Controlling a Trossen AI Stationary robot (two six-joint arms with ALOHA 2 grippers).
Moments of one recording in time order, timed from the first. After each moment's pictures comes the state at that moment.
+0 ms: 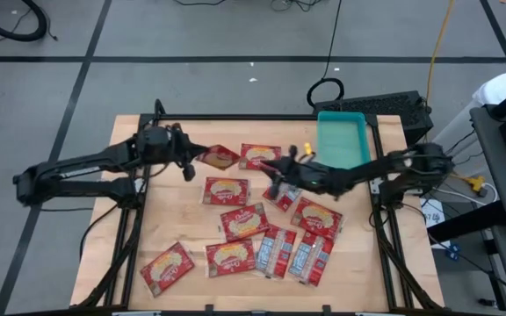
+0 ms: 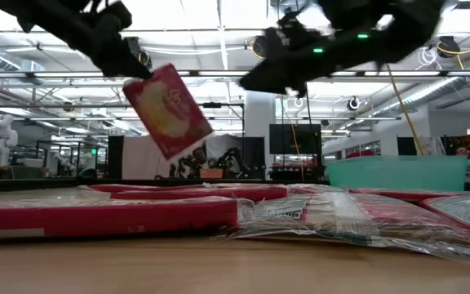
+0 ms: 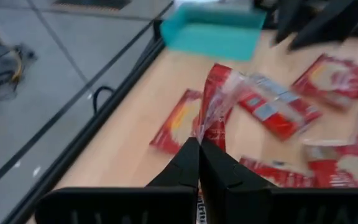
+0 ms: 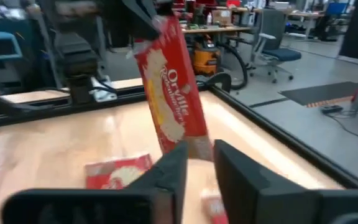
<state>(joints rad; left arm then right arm) 0.36 0.81 0.63 -0.24 0.00 0.09 -0.01 1.60 0.71 0.73 0.41 0.06</state>
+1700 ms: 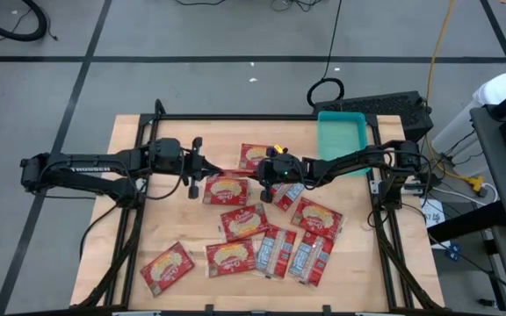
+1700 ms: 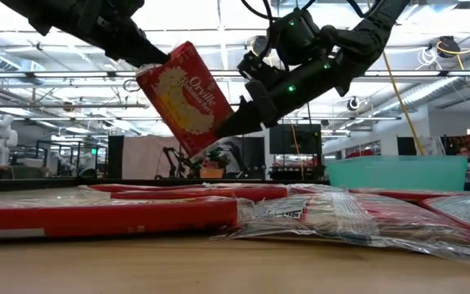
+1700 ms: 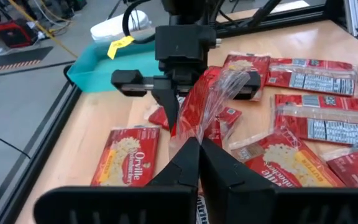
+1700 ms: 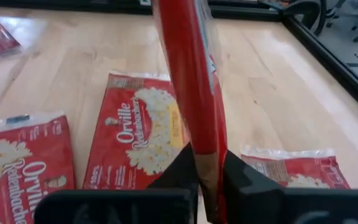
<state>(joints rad) 0.18 0.96 0.63 -0.06 0.13 0.26 -0.12 1.79 0.87 0.45 0.04 -0.08</state>
